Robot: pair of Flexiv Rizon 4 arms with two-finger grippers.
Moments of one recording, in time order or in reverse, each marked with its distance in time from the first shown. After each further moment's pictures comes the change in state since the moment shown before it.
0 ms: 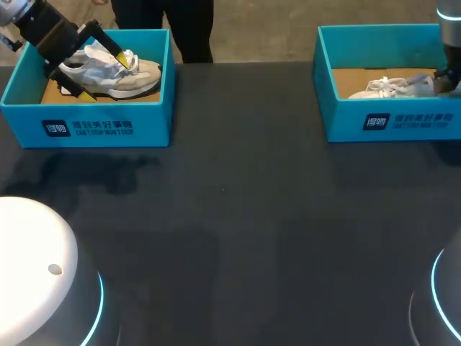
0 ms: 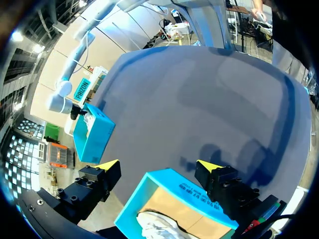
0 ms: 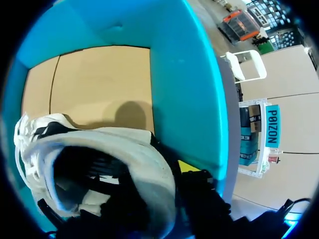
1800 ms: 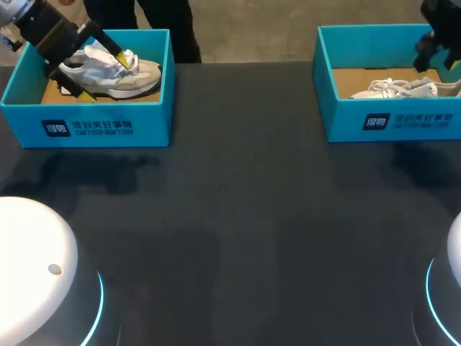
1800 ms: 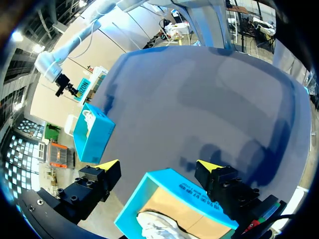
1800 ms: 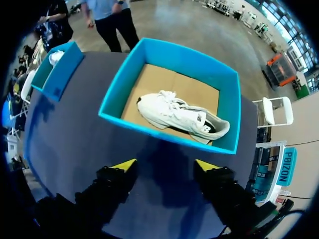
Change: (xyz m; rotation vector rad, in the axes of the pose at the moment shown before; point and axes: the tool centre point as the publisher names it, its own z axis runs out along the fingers) left arm 0.000 0.000 0.000 0.000 0.000 0.000; right arm 0.085 -0.123 -0.221 -0.258 0.318 -0.334
